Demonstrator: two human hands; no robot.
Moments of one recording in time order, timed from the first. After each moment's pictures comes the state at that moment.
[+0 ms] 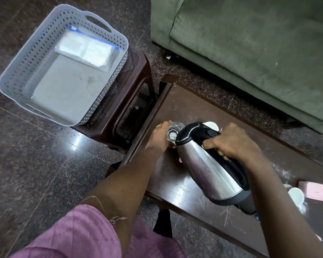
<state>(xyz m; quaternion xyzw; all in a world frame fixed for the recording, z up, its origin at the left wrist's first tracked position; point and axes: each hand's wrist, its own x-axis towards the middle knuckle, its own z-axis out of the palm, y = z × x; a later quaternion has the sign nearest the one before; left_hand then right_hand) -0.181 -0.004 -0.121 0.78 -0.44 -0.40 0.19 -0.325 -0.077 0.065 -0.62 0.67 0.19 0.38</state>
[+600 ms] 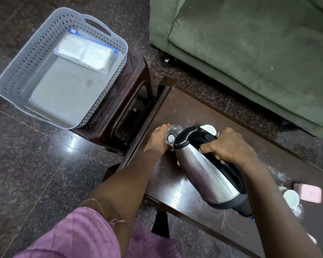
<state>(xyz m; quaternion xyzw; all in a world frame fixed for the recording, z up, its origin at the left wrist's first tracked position) -0.179 -0.004 -0.117 0.77 -0.43 -0.42 0.20 -0.324 -0.074 0.065 -0.62 0.67 0.18 0.37</state>
